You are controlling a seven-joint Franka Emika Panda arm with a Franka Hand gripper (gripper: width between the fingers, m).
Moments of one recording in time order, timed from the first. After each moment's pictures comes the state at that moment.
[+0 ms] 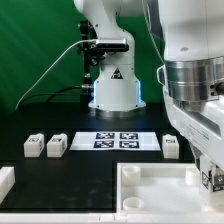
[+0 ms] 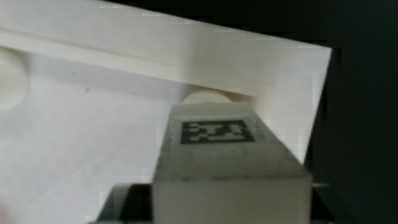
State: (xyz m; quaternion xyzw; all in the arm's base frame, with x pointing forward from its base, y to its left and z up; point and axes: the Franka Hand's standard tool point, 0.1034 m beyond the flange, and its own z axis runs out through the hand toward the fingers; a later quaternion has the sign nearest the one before) arm 0.636 0.109 0.075 -0.76 0.65 0.06 0.05
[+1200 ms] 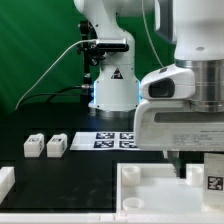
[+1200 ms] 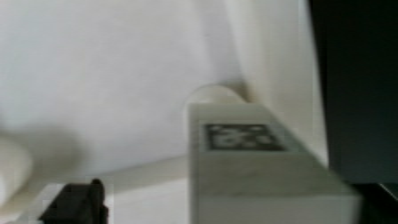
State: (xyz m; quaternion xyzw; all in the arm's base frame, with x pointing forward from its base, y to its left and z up) arm 0.637 0.103 0.072 -1.00 0.04 0.01 0.04
